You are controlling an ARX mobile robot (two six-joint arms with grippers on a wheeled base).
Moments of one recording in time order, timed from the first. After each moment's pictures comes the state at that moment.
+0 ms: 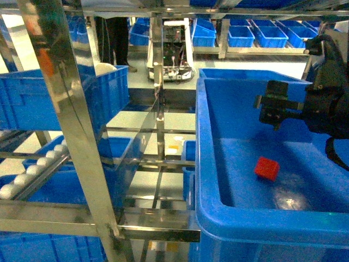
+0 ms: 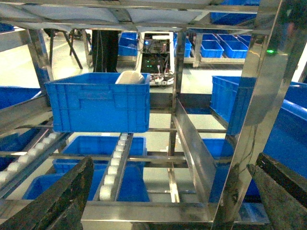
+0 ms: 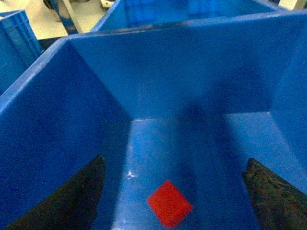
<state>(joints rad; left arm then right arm) 0.00 0.01 0.01 0.00 0.00 -0.01 0.25 1.90 0.93 0.58 0.21 0.26</state>
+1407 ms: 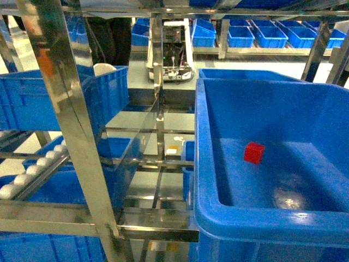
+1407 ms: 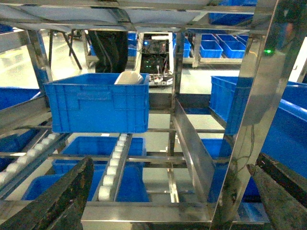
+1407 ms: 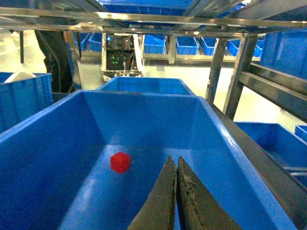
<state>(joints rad) 0.00 0.01 0.01 0.00 0.00 -0.01 0.10 0.72 0.15 0.56 0.10 -0.01</state>
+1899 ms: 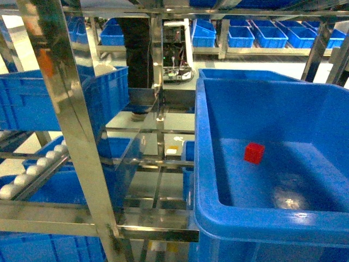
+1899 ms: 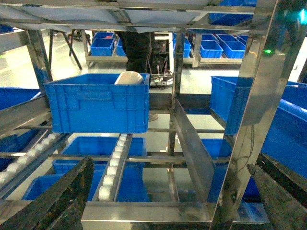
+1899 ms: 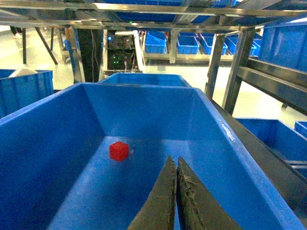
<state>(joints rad) 0.00 0.01 0.01 0.00 0.00 -0.01 0.00 0.46 0.05 0.41 0.00 -0.01</state>
